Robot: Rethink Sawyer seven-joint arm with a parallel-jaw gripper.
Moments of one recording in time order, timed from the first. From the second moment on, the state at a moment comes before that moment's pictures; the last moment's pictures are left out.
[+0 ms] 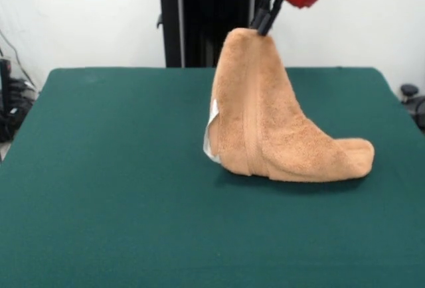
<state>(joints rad) 0.56 -0.44 -0.84 1.72 0.61 0.64 2.06</state>
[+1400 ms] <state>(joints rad) 0.69 -0.67 -0.83 2.02 0.61 0.64 2.11</state>
